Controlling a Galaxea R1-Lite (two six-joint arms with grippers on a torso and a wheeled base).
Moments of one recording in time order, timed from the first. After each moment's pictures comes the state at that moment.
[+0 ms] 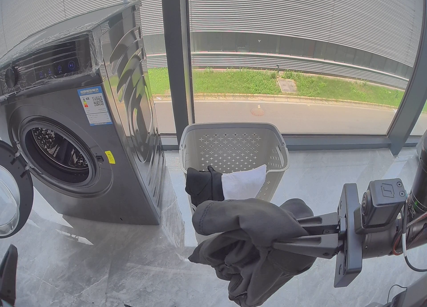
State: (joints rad) left arm -0.14 0.20 -0.31 -0.14 -0.17 0.00; right arm 0.90 1.31 -0.58 -0.52 0.31 -0.16
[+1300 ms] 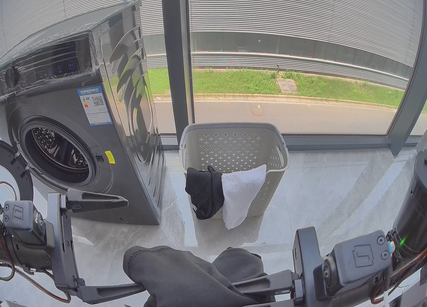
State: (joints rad) left arm -0.52 1.03 -0.46 -0.37 -0.62 0.36; right arm 1.16 1.43 -0.69 -0.52 0.31 -0.16
